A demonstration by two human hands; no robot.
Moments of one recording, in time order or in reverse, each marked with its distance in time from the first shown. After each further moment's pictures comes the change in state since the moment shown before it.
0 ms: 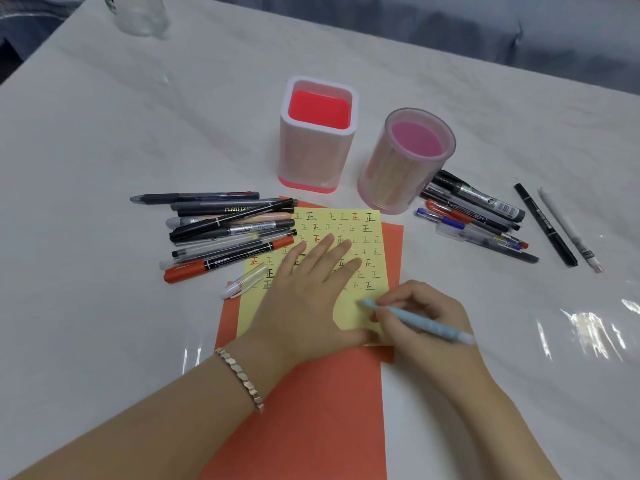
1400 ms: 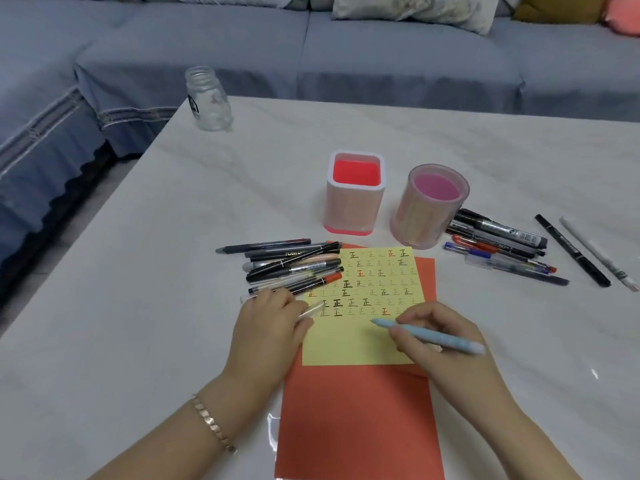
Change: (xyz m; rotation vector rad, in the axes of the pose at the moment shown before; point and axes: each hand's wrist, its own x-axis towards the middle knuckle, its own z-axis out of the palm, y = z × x) left_hand -0.058 -0.059 -0.057 0.218 0.231 -0.182; right_hand -0.025 -0.040 0.021 0.152 -0.005 0.039
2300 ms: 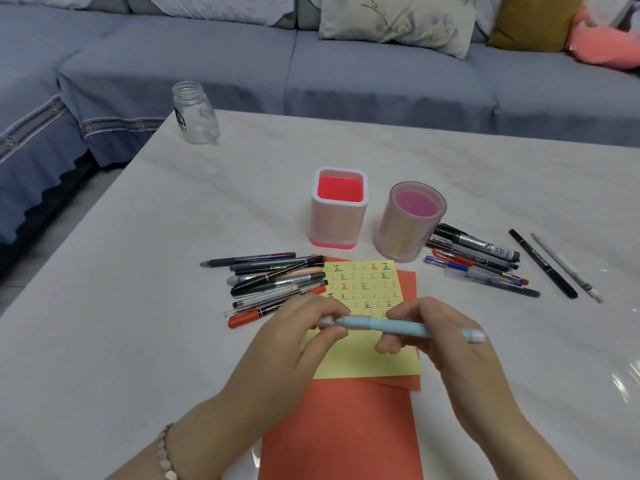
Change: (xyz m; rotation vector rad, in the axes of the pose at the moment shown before) left_hand 0.008 0.056 -0.063 -0.771 -0.072 0.047; right_hand -0.007 -0.037 -0.007 0.250 -0.060 -0.136
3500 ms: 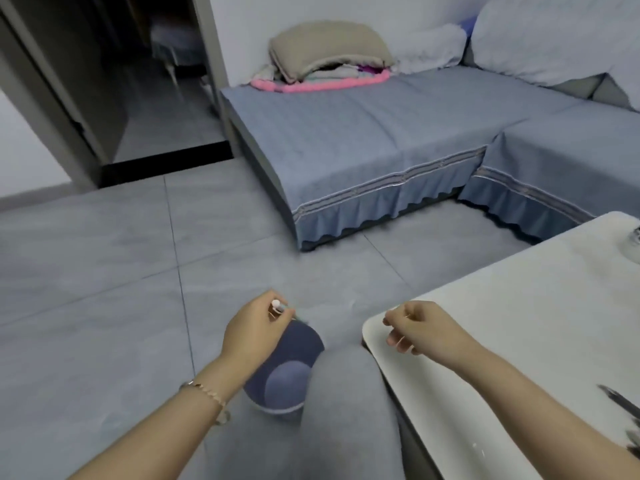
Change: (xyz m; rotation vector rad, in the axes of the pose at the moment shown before) left_hand -0.317 -0.082 -0.260 0.401 1.015 -1.110; right_hand -0.015 -0.020 0.390 -0.677 -1.166 -0.009
